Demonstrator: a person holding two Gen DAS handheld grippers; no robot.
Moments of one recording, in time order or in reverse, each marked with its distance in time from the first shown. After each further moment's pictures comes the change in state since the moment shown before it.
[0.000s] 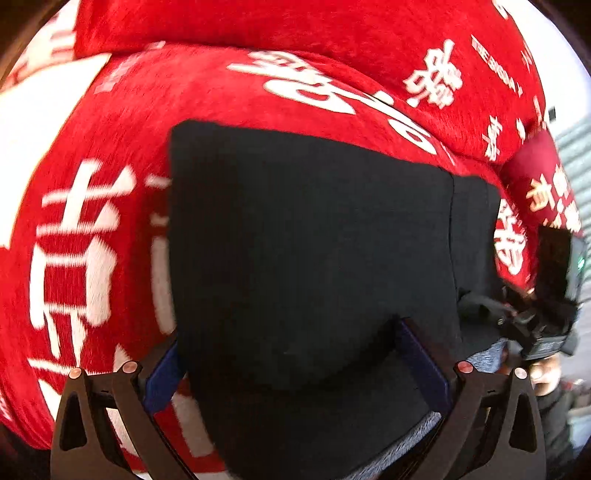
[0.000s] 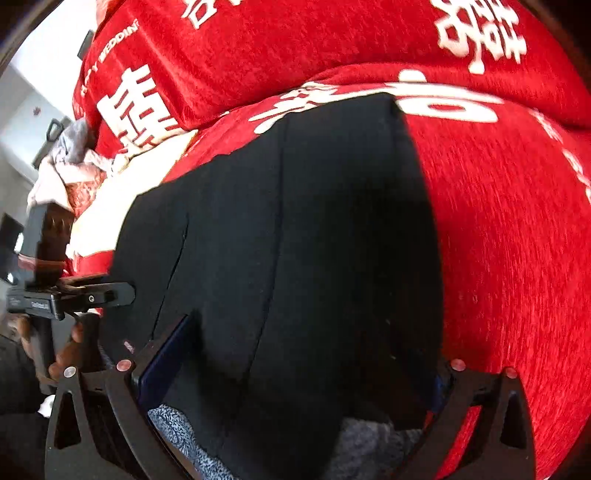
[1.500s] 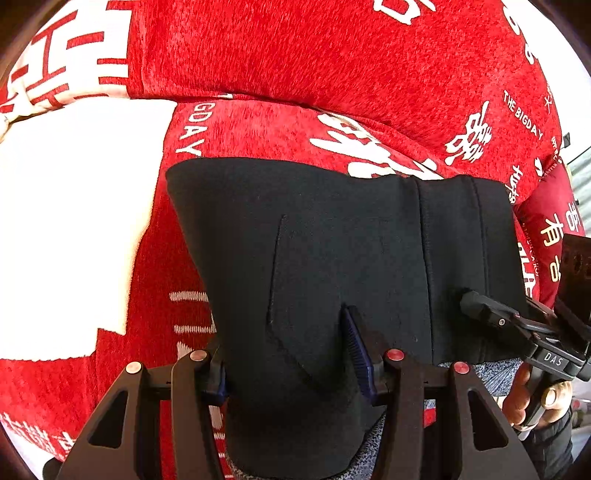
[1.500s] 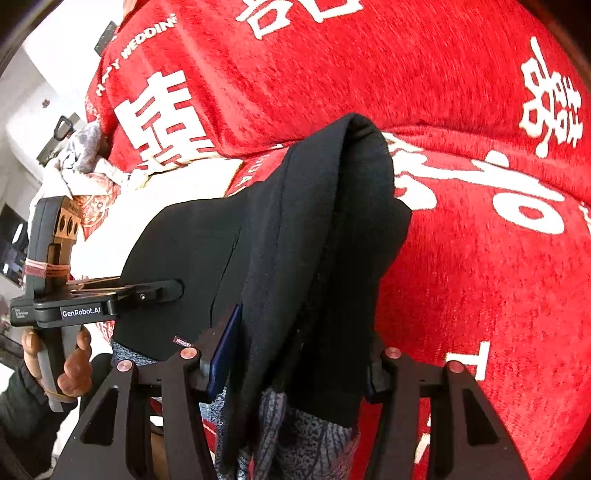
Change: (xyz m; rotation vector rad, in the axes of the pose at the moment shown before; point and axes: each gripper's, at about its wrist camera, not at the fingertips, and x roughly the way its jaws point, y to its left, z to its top) left arm -0.059 0.100 0.066 -0.061 -0.060 0.049; right arm 0.024 0.109 0.080 -0.047 -0.039 -0.017
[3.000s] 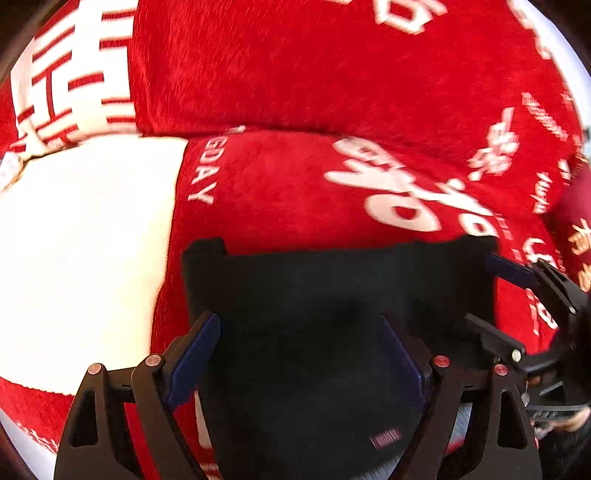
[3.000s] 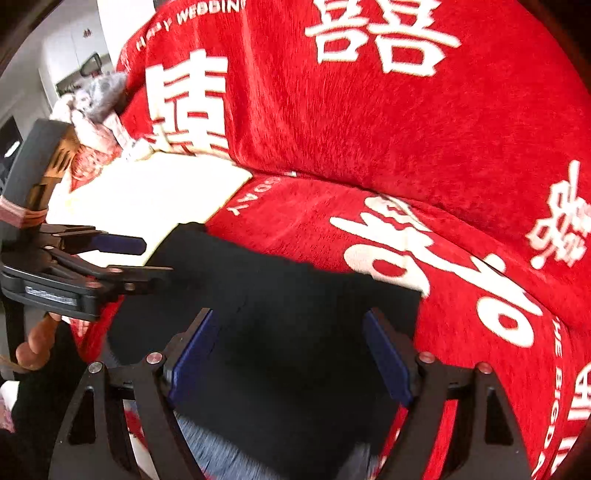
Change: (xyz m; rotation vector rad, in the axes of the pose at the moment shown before) left arm 0.007 -0.019 0.034 0.013 -0.043 0.168; right arm 0.033 0.034 0.048 -0.335 -0.004 -0.166
